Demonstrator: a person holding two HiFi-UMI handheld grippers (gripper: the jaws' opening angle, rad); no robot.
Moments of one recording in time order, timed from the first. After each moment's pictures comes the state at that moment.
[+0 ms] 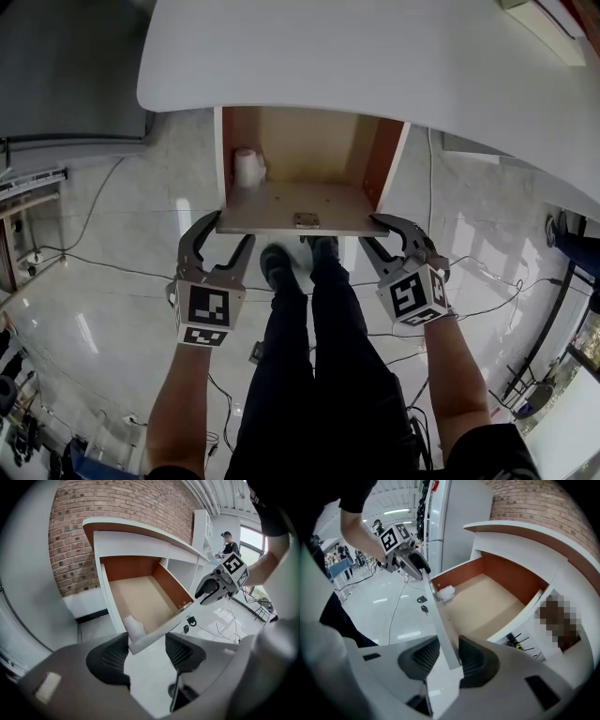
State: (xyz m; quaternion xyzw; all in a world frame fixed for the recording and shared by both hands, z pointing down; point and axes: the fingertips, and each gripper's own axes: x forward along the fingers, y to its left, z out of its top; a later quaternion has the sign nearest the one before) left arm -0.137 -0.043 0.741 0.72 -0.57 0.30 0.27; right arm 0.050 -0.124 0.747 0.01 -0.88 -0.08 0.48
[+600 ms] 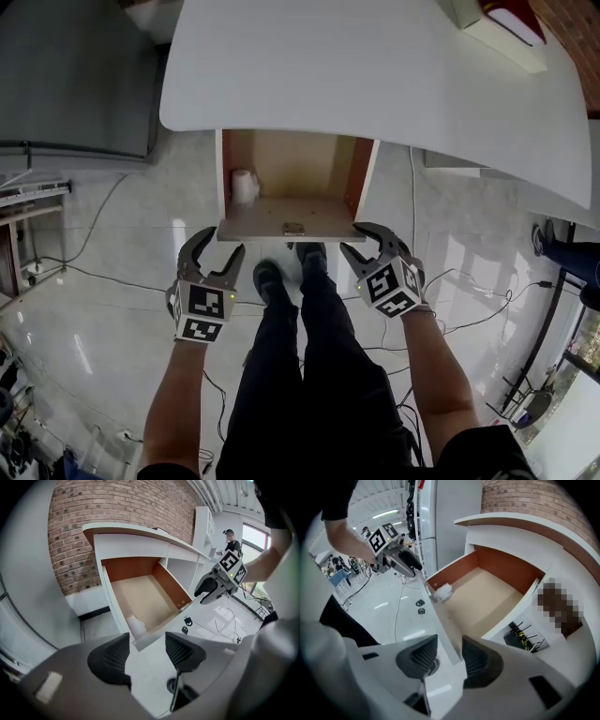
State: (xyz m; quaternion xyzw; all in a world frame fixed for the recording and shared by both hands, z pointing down) left arm -0.145 -0.030 0.740 0.70 -0.57 0.32 0.29; right arm 0.050 -0.130 0.749 0.02 -0.87 -0.03 0.50
